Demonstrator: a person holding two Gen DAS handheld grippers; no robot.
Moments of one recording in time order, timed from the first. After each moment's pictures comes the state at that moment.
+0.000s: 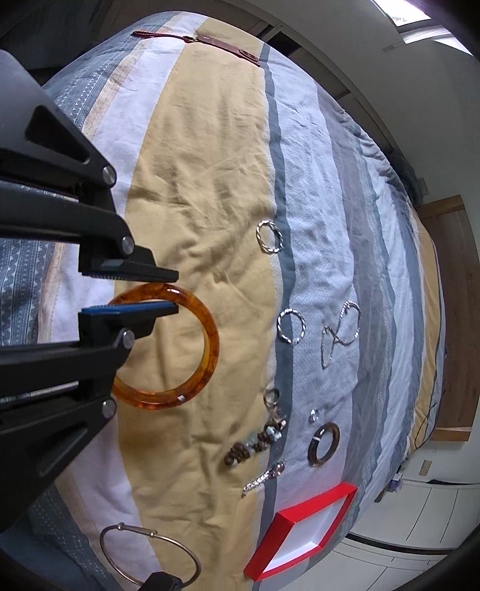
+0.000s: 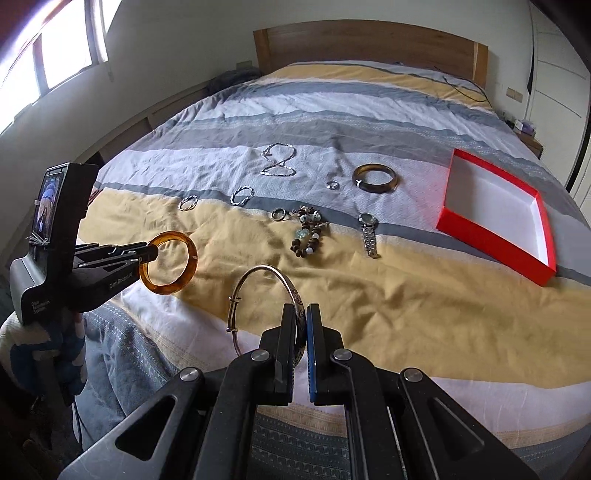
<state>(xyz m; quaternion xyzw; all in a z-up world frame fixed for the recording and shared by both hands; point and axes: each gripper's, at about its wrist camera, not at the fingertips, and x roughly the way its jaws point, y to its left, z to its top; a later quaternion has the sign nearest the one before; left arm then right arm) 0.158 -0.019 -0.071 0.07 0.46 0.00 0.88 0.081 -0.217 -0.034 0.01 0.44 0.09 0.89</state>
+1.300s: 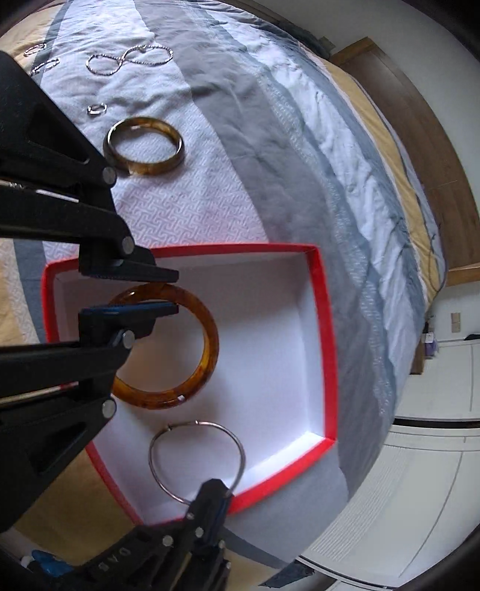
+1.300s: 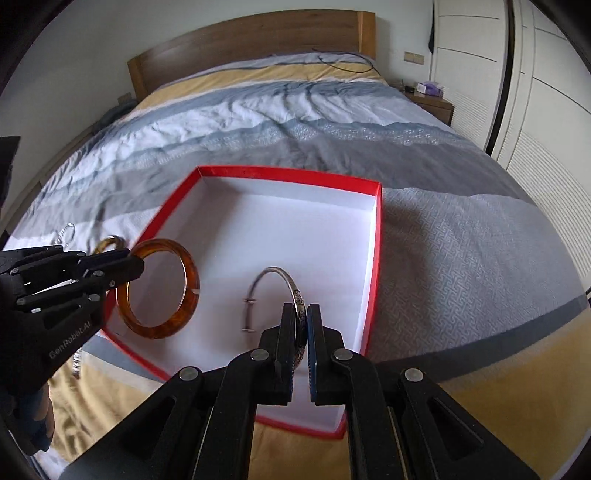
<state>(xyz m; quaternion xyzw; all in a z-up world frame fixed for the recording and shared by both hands) 0.332 -0.379 -0.105 0.19 0.45 -0.21 0.85 0.245 -0.508 -0.086 0.05 0.44 -0.07 0.89</state>
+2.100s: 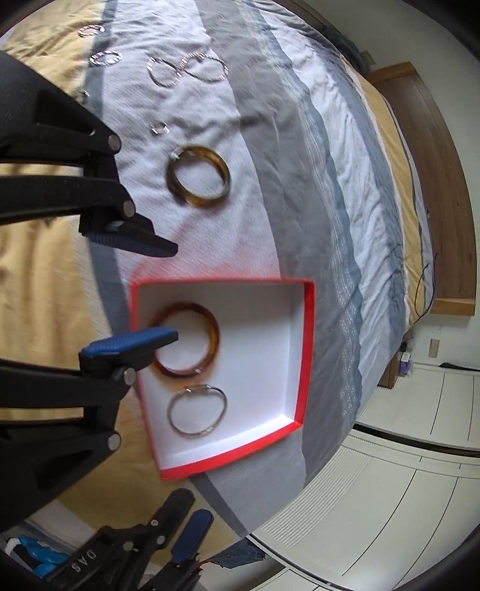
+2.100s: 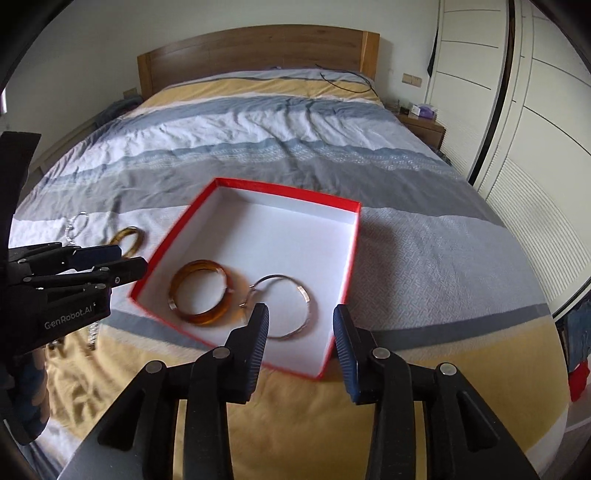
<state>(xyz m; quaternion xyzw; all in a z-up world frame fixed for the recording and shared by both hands) 0.277 -0.311 -0.052 0.10 0.45 -0.21 0.87 0.187 -0.483 -0.030 0.01 0.42 -0.08 0.90</state>
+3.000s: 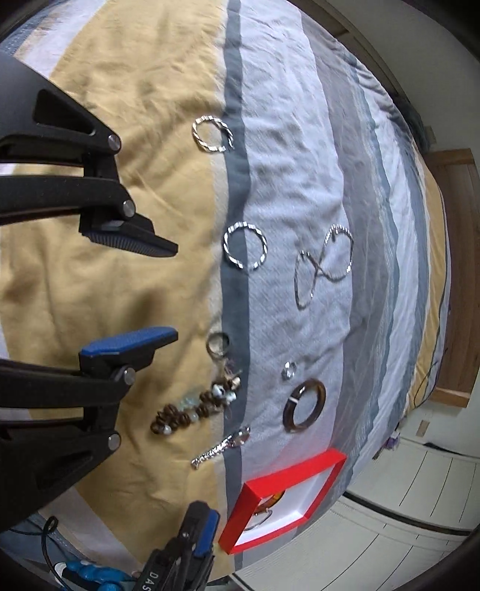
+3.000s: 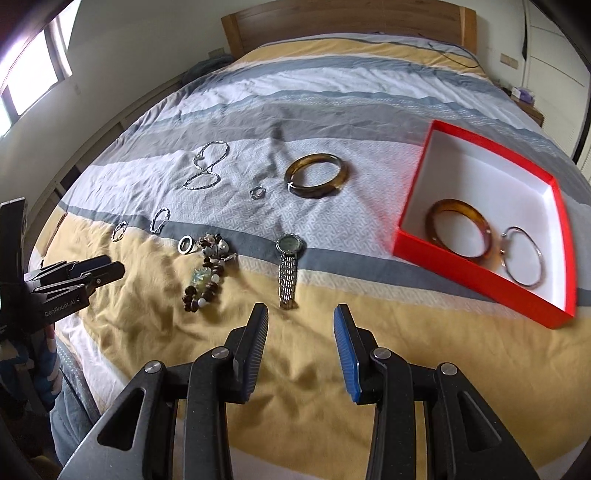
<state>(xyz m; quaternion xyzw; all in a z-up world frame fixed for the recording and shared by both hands) 0.250 -0.058 -0.097 0.03 0.48 -0.13 0.87 0.199 -0.293 -0.080 0.04 0.49 0.09 0.87</state>
